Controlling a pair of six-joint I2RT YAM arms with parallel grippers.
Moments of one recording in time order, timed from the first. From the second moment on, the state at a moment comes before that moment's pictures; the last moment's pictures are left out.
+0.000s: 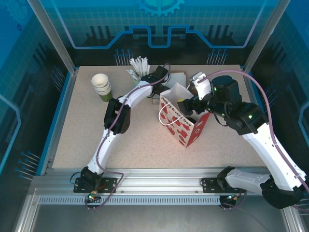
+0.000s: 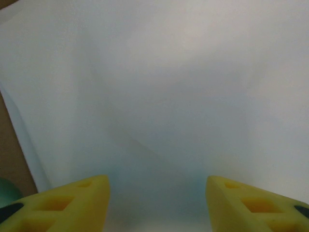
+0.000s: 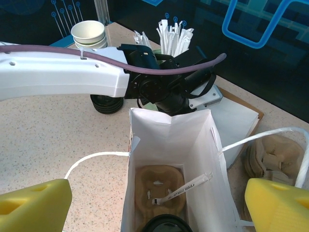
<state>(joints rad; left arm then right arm) -0.48 2.57 2.33 -0.74 -0.10 0.01 0.59 1.11 1.48 -0.88 -0.02 -0.06</state>
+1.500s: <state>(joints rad) -0.48 2.62 2.42 -0.78 -0.08 0.02 0.59 1.12 1.47 -0.88 -0.04 -0.06</state>
